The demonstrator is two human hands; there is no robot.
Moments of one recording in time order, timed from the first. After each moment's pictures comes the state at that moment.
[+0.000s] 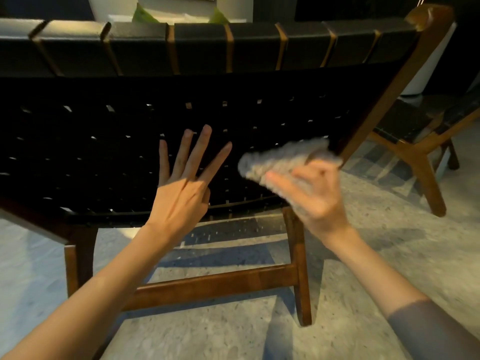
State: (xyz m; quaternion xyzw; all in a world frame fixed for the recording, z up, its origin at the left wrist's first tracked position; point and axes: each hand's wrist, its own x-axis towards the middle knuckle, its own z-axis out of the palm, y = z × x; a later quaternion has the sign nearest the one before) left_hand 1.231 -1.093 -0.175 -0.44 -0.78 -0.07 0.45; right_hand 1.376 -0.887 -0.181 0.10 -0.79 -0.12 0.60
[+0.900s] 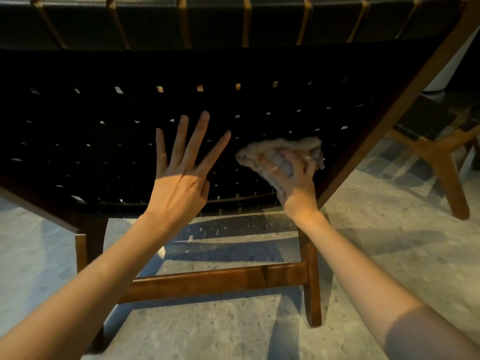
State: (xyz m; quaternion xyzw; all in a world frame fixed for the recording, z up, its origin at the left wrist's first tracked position) left_hand 1.228 -1.107 -0.174 -0.42 -0.80 -0.05 0.42; right_hand 1.299 -0.873 -0.243 -0.02 -0.88 0.08 0.47
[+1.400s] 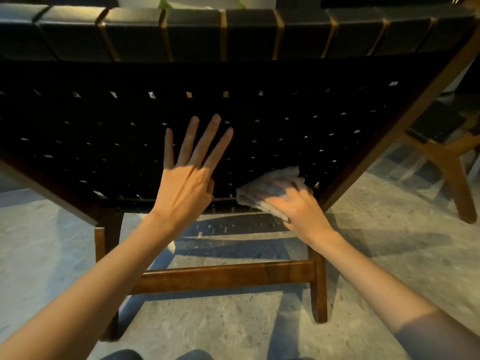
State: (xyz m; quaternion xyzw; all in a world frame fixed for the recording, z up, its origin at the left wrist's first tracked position) left_hand 1.228 -1.131 -0.167 -0.42 -0.80 -0.06 0.43; right_hand 1.336 -0.912 -0.236 0.08 -0.93 -0.03 0.35
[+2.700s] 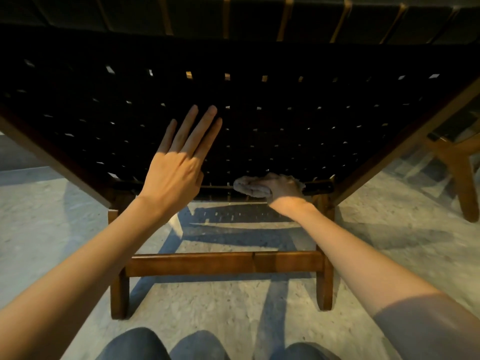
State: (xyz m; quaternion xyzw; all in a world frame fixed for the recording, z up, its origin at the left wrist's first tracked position) left_hand 1.202 -1.184 -0.170 -0.44 -0.80 -0.04 0.40; right_hand 1.238 -0.939 -0.270 -0.15 -0.99 0.00 0.06
